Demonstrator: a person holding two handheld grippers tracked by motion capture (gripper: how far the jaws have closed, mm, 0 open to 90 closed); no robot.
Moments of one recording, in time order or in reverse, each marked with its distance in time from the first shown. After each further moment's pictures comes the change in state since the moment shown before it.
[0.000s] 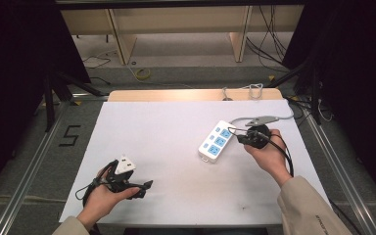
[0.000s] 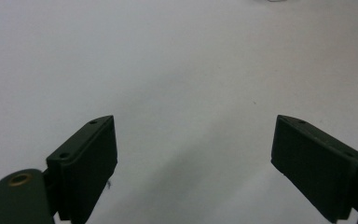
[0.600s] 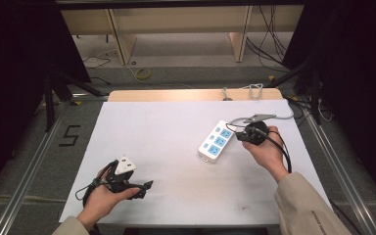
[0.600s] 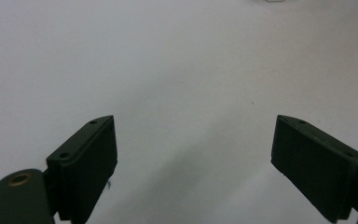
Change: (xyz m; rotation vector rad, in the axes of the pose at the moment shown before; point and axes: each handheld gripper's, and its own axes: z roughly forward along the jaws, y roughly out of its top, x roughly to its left) left arm -0.001 0.000 -0.001 -0.001 -0.004 0.000; right arm -0.003 0.009 0.007 0.014 -0.010 0.009
